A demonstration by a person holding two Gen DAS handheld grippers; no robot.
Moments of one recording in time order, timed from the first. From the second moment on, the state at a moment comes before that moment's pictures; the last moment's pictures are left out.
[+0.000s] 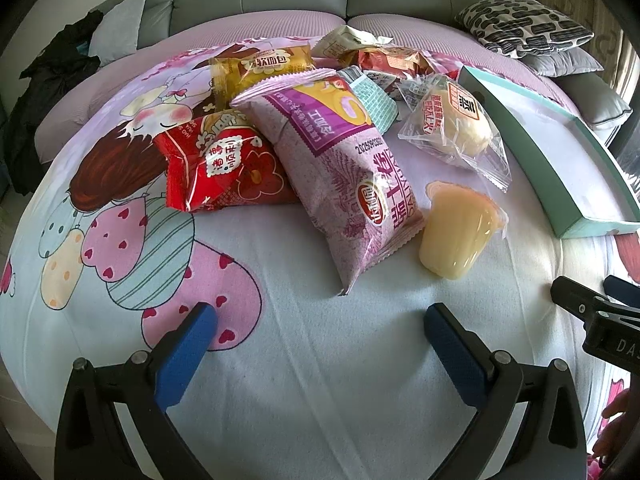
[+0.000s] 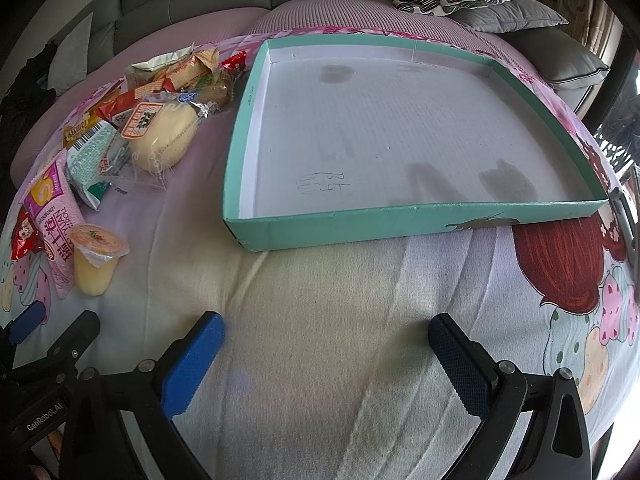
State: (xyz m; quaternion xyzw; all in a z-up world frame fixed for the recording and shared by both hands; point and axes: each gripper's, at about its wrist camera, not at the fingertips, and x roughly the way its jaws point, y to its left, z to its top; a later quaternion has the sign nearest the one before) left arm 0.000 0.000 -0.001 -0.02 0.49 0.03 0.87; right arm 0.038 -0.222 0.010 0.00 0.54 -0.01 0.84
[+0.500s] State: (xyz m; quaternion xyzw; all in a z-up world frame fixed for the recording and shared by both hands) left arm 0.000 -0.001 -0.002 -0.02 0.49 0.03 0.87; right arm 0.038 -0.222 0.010 0.00 0.54 -0.01 0.84
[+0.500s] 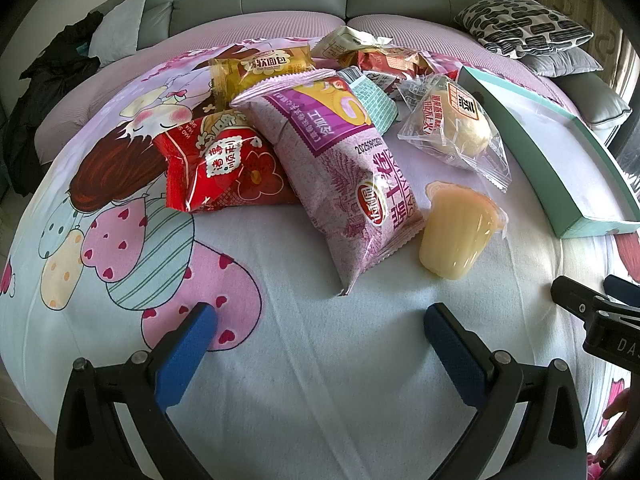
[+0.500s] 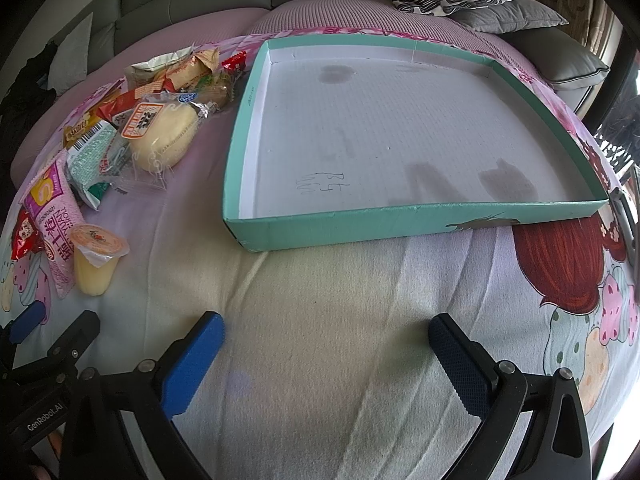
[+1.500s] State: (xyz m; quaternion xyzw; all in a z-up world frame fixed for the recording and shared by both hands) left arm 0.009 0.001 0.004 0.00 0.49 0.01 0.87; right arm 0.036 -0.222 0.012 0.01 0.53 -0.01 0.84
